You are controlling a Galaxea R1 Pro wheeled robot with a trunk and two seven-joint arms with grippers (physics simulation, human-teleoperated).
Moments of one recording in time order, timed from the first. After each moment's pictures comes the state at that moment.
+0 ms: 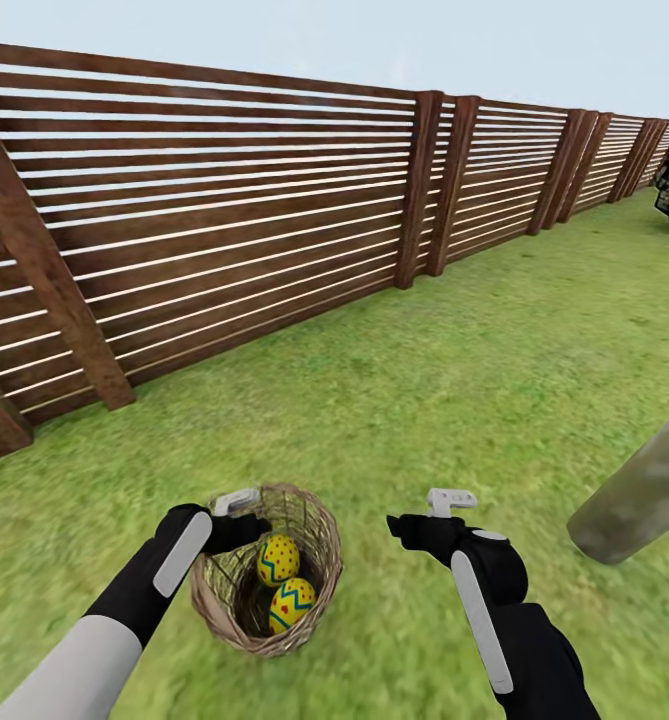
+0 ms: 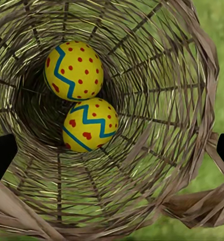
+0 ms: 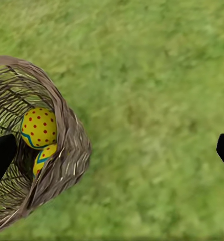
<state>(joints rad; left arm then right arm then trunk) -0.63 0.07 -0.22 -0.93 0.72 0.81 0.27 -0.33 0.12 0.09 -1.58 -0.16 0.93 -0.14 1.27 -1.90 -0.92</state>
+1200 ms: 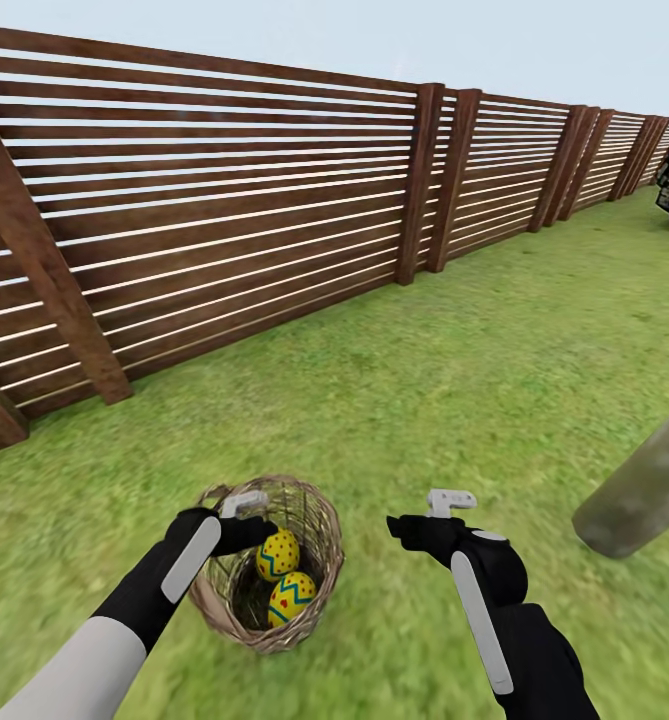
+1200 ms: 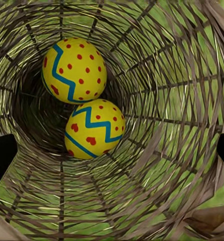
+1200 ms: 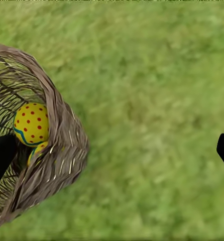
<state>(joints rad) -0.63 0.07 -0.28 -0.93 0.72 0.76 0.28 -0.33 0.12 0.10 -1.58 -0.16 0.93 -0.14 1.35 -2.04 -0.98</state>
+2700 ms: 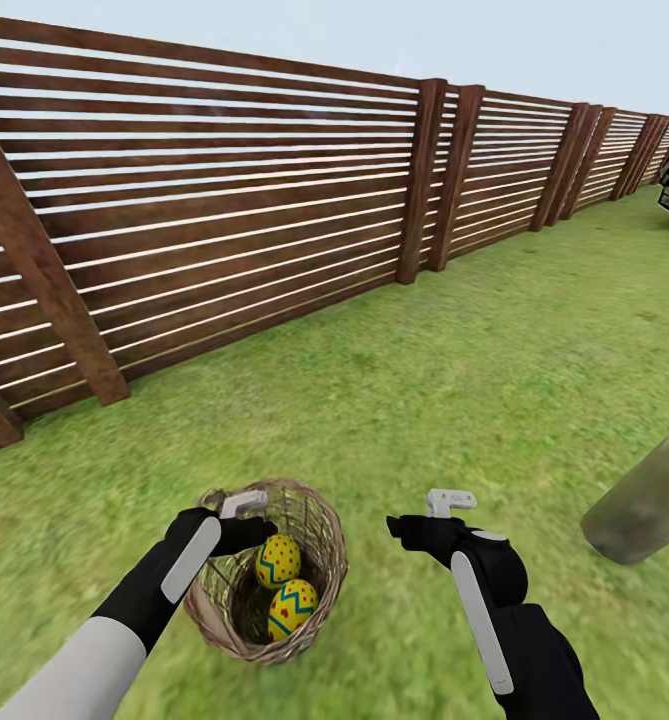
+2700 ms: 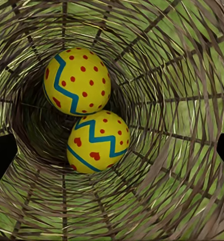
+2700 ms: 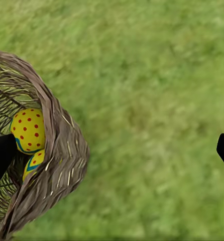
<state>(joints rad) -0.63 0.07 -0.28 -0.93 0.72 0.76 0.28 -0.33 0.12 0.10 -1.58 -0.16 0.93 -0.14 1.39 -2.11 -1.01</state>
